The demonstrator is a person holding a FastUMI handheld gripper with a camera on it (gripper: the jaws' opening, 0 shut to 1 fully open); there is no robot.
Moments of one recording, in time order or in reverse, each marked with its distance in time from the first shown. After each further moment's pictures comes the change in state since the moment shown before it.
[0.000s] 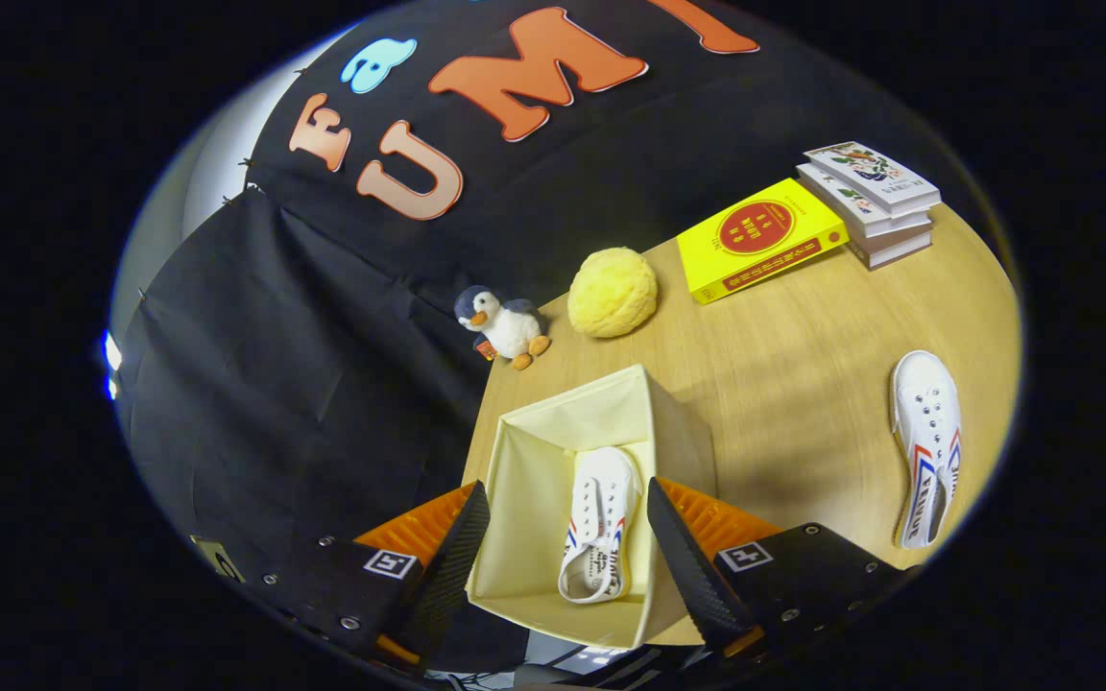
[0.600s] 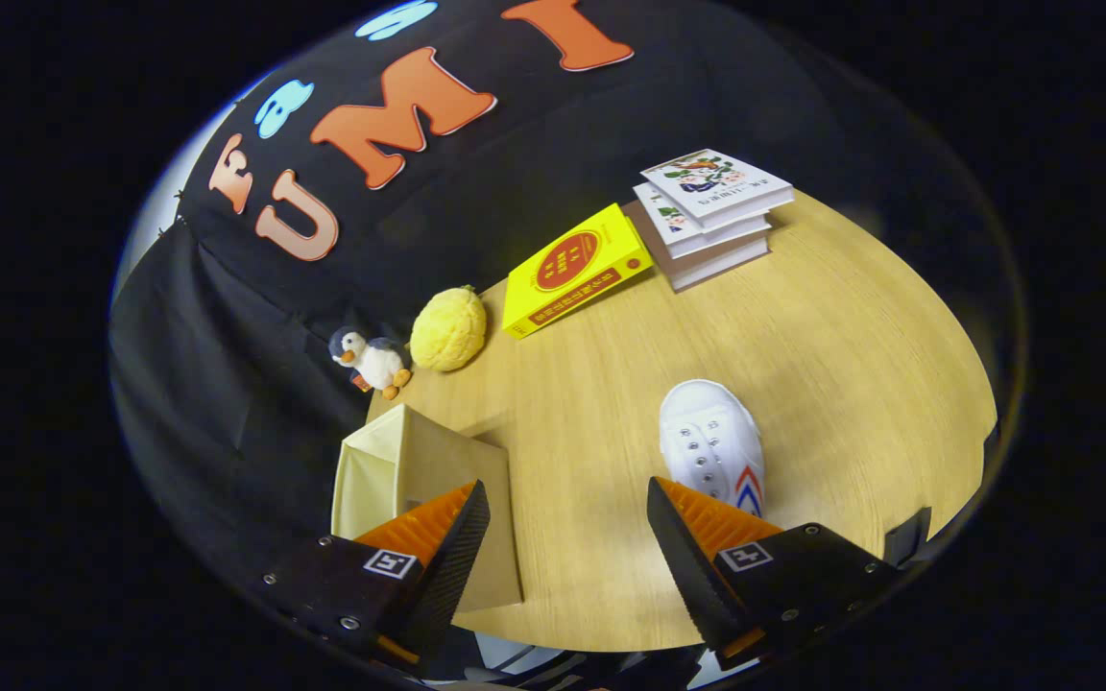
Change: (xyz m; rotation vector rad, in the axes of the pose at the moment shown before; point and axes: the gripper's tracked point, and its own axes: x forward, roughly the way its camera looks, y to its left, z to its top) arm -0.063 -0.196 0.019 0.059 -0.044 -0.269
